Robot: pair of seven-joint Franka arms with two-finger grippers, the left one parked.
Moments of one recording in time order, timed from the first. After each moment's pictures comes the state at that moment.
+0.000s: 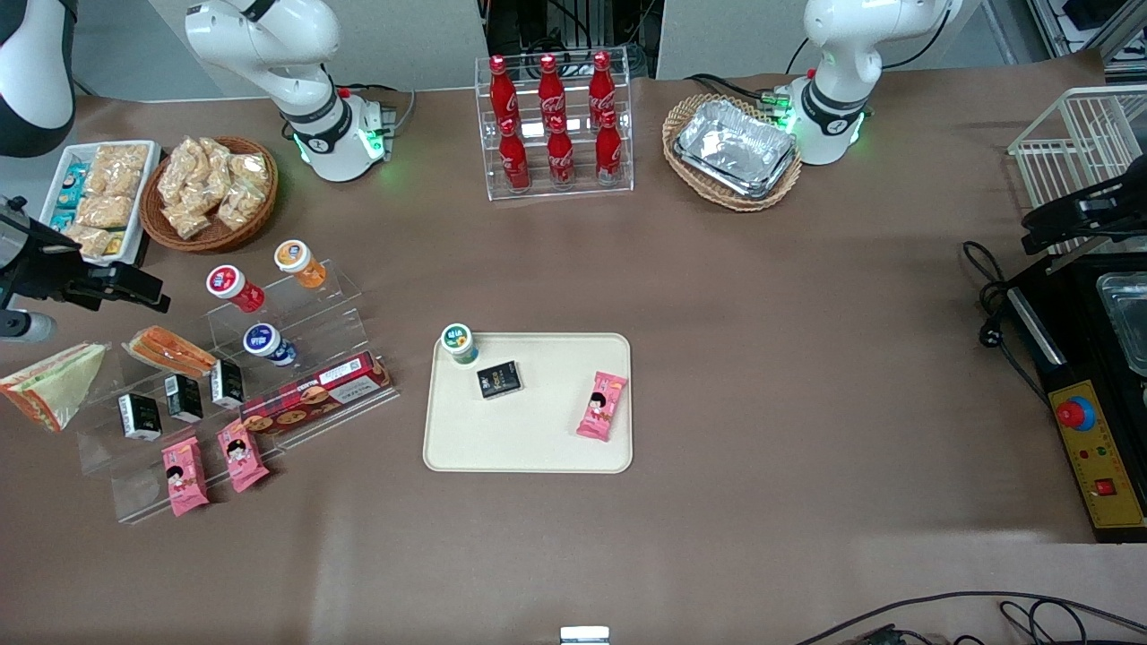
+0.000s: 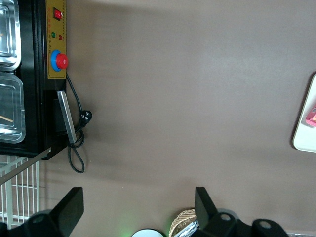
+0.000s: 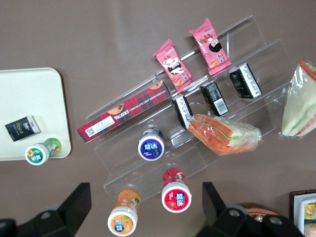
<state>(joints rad) -0.02 -0.02 -0.07 -1.70 0.03 1.65 0.02</state>
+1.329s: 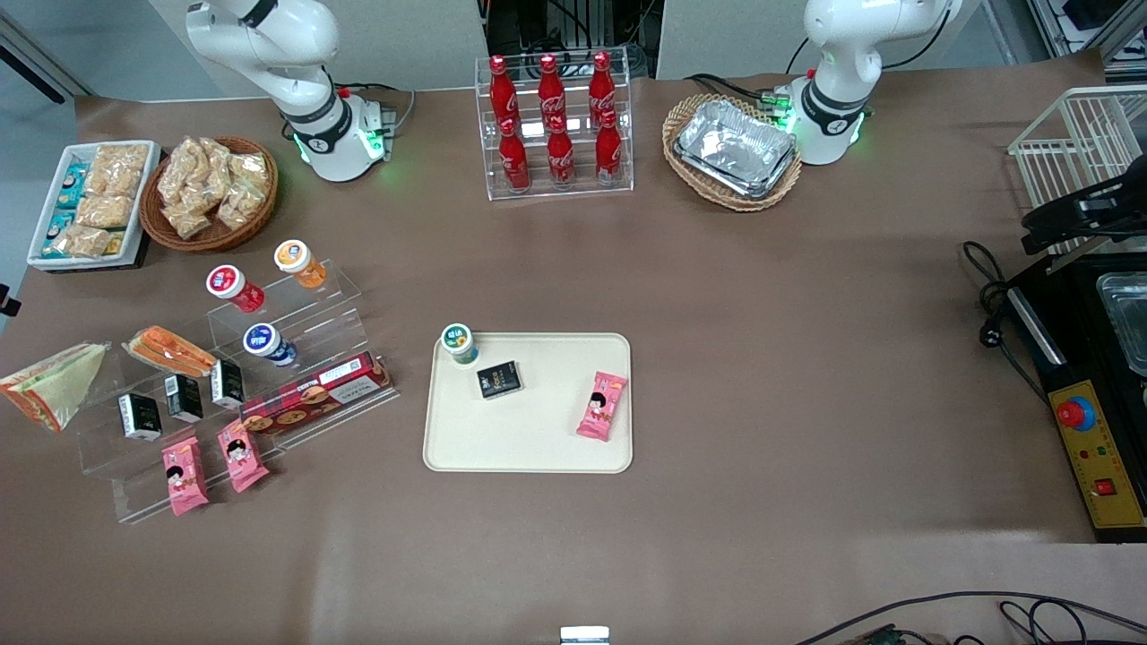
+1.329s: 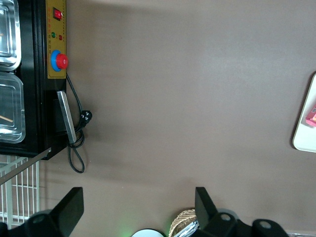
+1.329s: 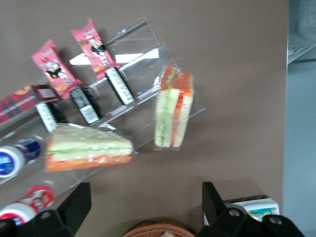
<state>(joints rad) -0.10 0.09 -0.39 -1.70 -0.02 1.80 -0.39</state>
